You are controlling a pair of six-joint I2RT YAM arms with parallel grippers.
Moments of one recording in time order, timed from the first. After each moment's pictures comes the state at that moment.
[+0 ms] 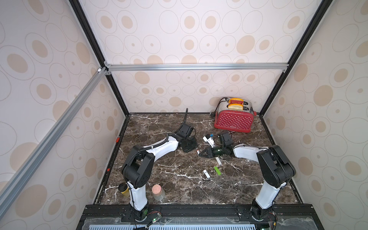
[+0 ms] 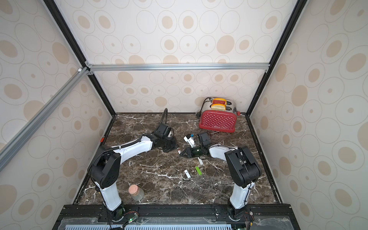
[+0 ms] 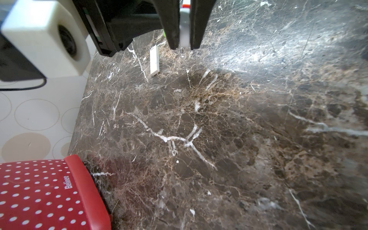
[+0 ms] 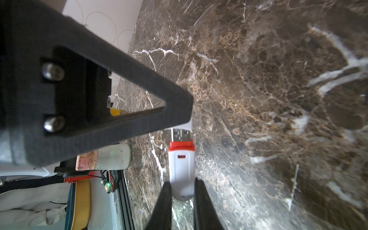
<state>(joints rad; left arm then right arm) -0.61 1.84 1.30 -0.41 0.27 -0.95 0.52 1.78 0.94 -0.05 -0.85 0.28</state>
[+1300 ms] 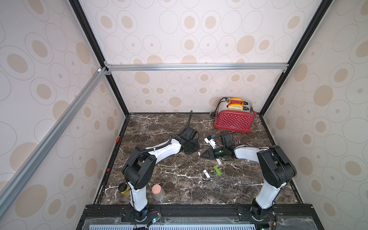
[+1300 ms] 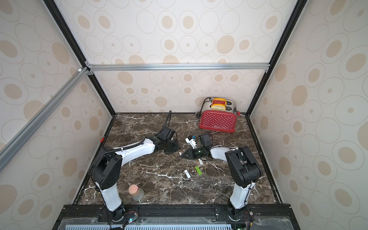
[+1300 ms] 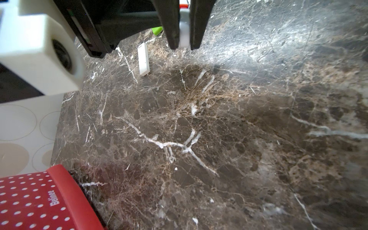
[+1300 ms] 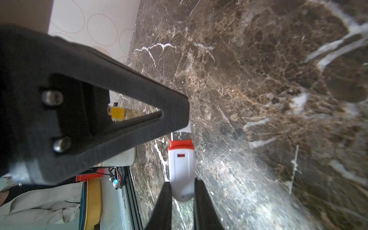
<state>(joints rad) -0.67 1.82 1.28 -0.41 0.16 -0.91 0.50 1.78 0.91 -0.03 -0.89 0.31</state>
